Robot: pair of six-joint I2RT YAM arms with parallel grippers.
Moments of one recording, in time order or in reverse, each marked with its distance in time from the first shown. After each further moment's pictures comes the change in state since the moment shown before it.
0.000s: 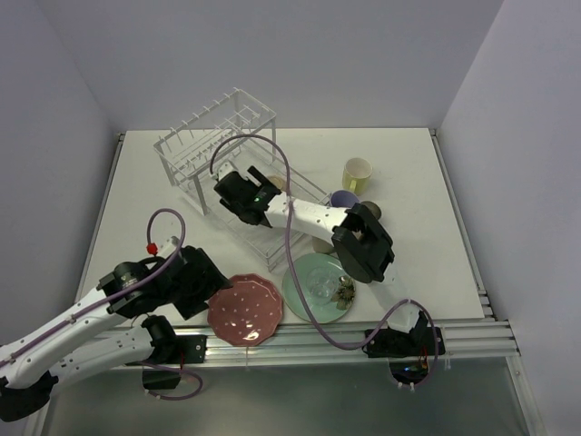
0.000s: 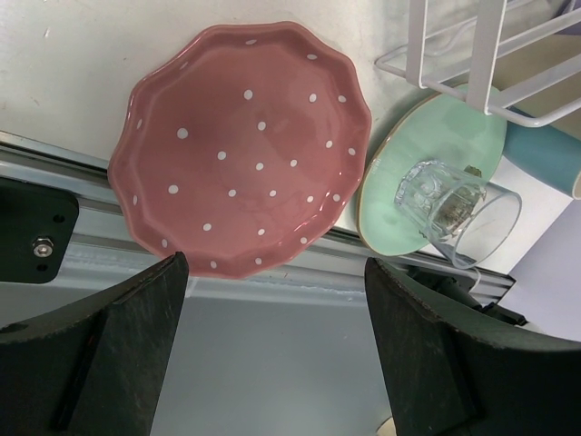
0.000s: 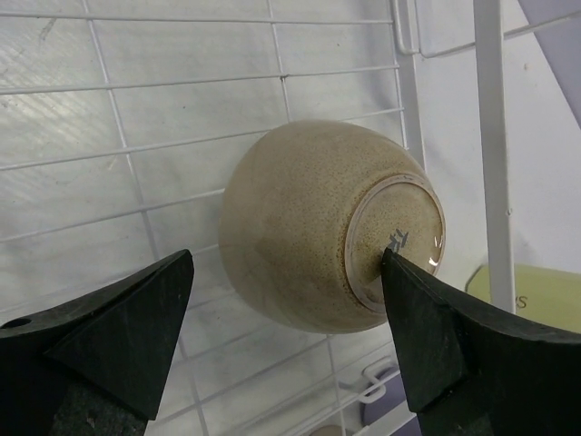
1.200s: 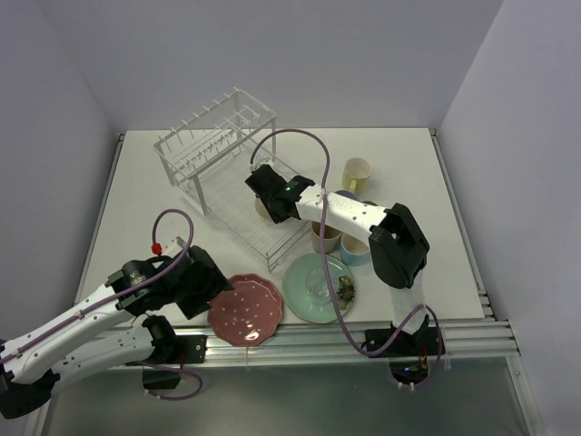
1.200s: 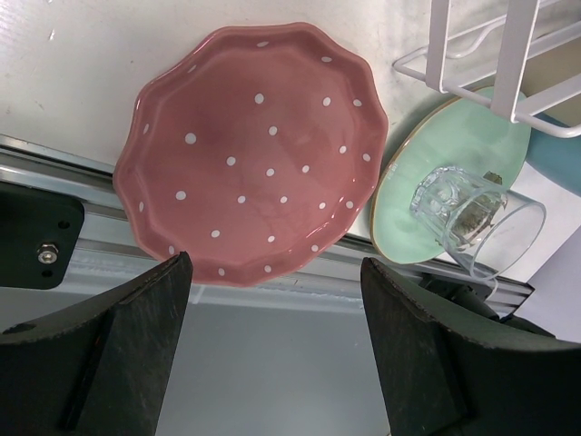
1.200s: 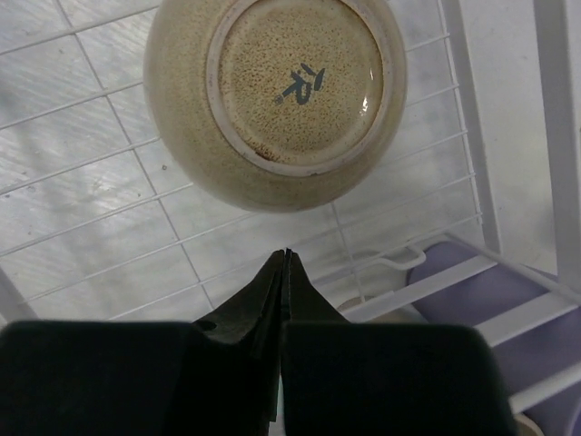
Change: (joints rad) left arm 0.000 0.038 -0.024 0.024 0.003 0.010; right arm -0.095 -0.267 -0.210 -0.230 -0.232 0.346
